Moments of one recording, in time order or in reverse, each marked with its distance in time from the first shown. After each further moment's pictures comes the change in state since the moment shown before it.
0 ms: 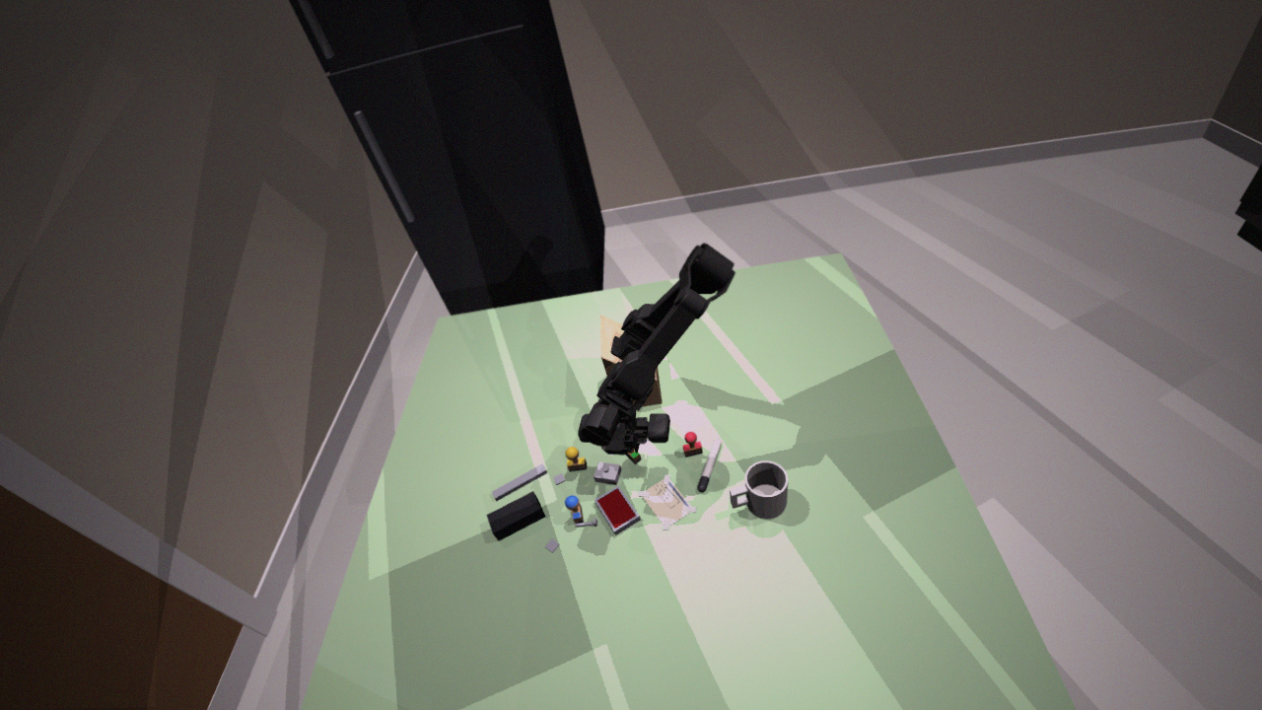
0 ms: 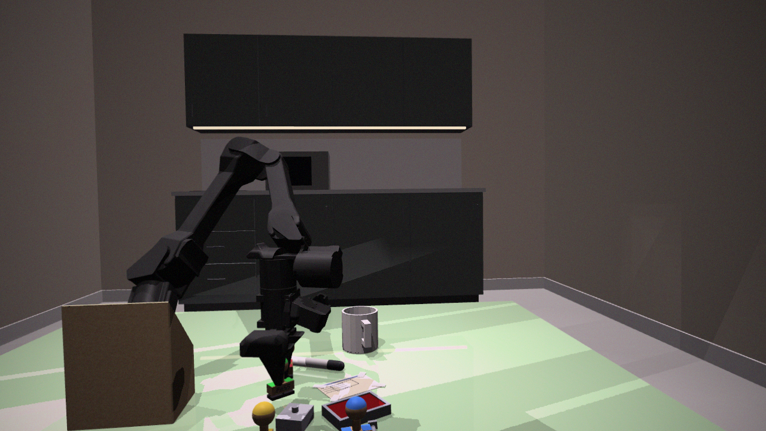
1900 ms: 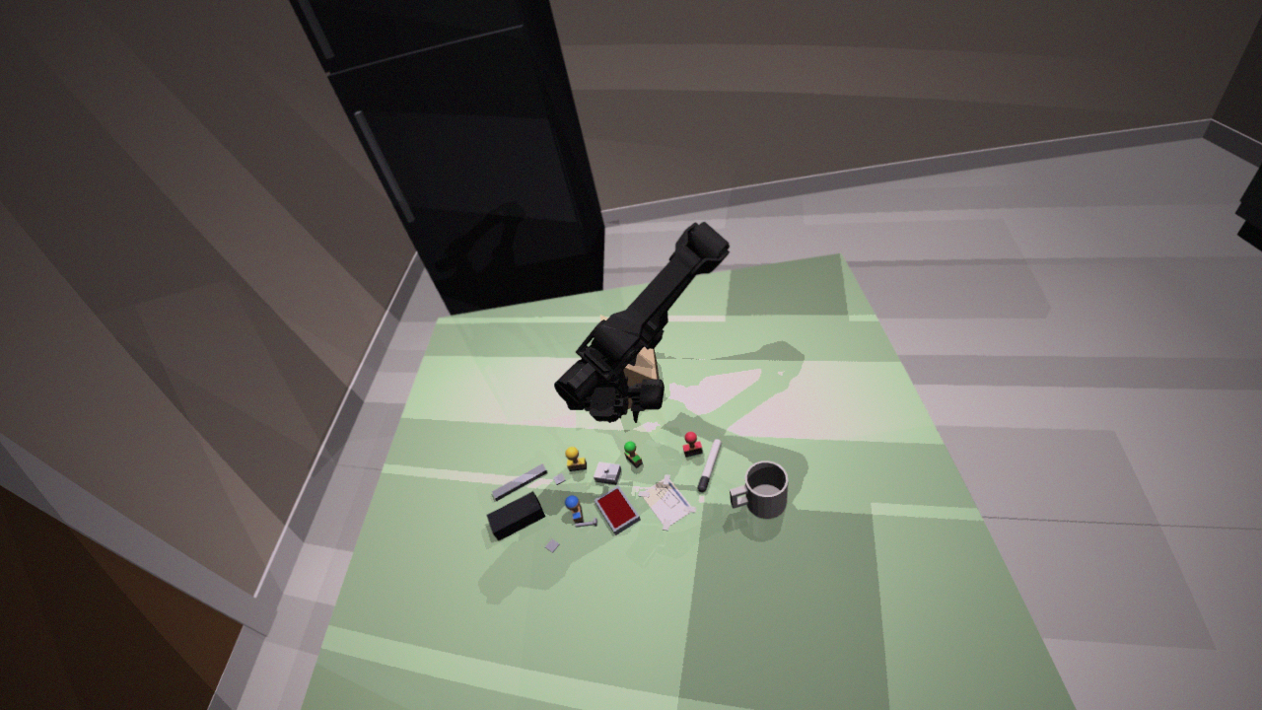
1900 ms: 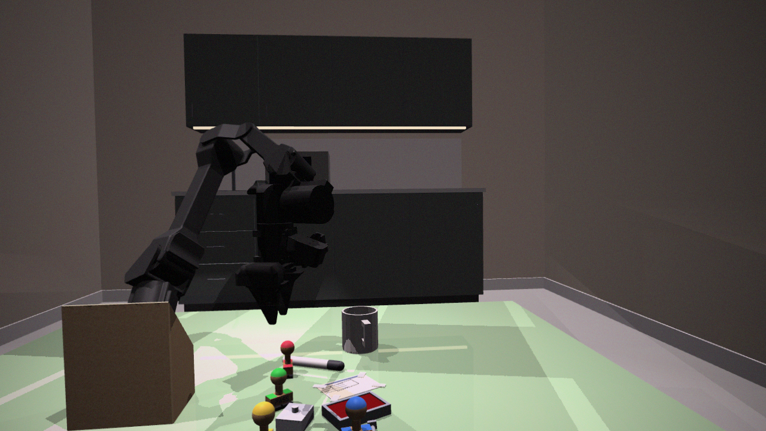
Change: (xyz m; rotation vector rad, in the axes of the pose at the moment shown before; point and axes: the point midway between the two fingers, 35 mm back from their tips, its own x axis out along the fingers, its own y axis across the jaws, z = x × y) arm -0.102 0.000 -0.002 0.011 0.001 0.007
